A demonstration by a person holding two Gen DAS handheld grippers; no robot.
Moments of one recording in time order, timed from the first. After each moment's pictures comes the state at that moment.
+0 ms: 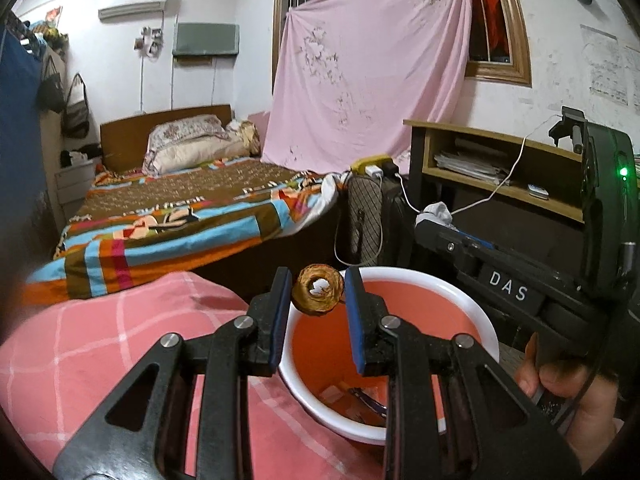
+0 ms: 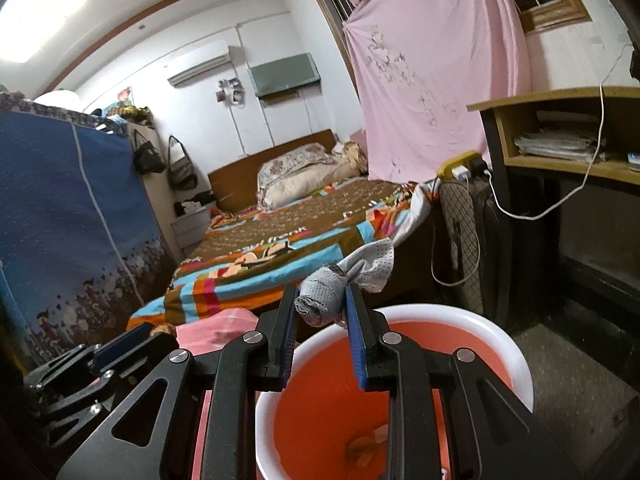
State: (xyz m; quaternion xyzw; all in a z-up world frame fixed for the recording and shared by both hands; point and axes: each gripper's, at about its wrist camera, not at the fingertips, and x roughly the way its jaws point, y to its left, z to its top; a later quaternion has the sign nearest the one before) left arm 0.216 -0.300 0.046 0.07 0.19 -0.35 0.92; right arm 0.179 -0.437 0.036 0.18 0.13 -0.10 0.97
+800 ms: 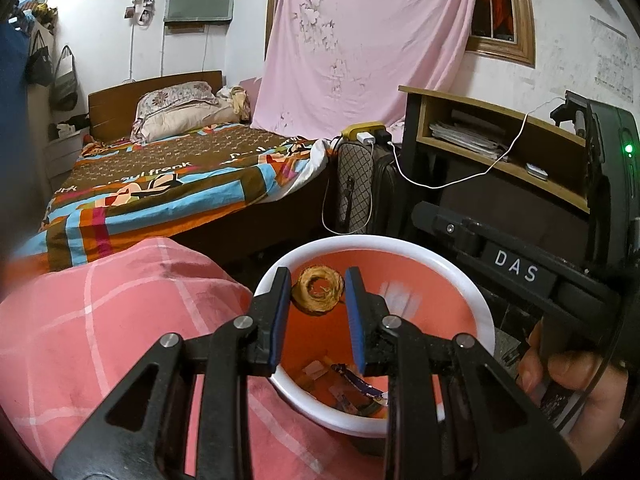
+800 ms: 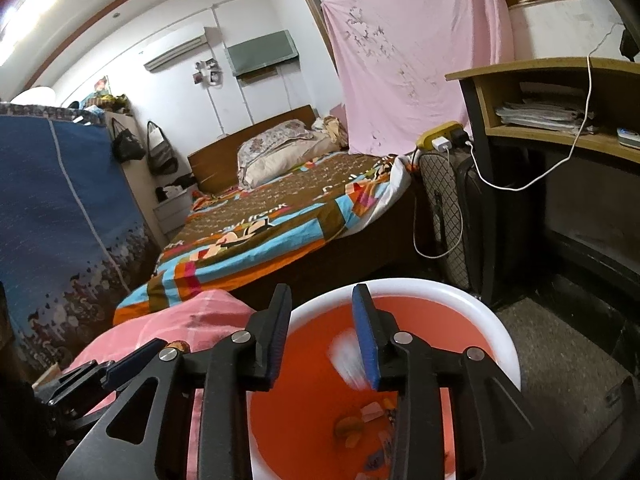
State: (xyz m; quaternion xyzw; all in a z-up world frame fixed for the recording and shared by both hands) left arm 0.224 -0.323 0.027 0.07 0.24 -0.36 0.90; right arm 0.181 -0.450 0.025 0.20 0.18 -0.13 0.95
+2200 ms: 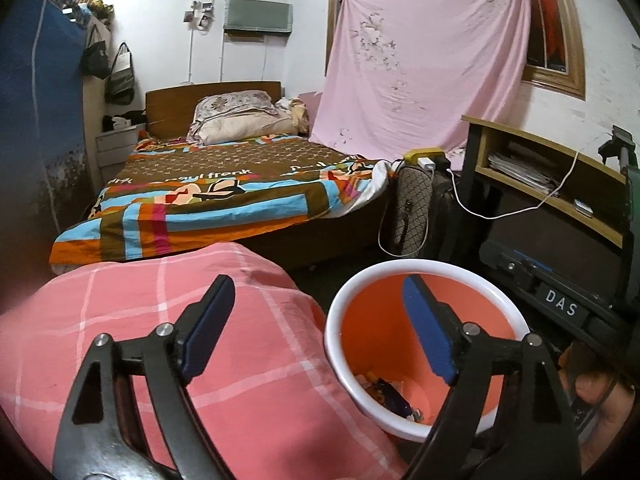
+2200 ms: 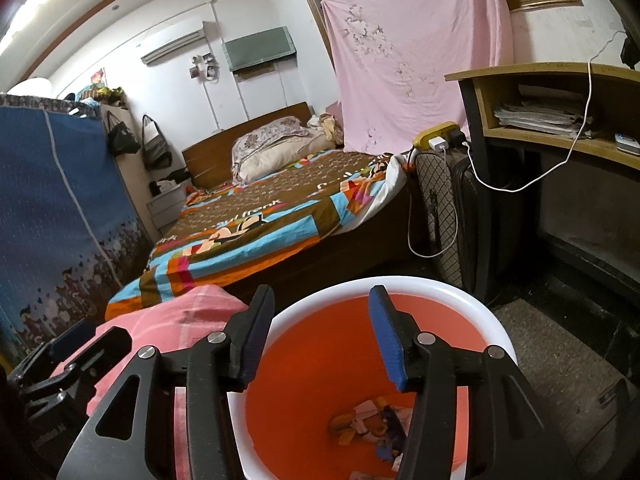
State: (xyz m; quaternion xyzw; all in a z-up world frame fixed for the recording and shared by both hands) left arm 0.240 -0.277 0.039 0.03 0.23 -0.26 0.94; right arm 0.185 -0.443 0.024 0.19 0.19 -0.14 0.95
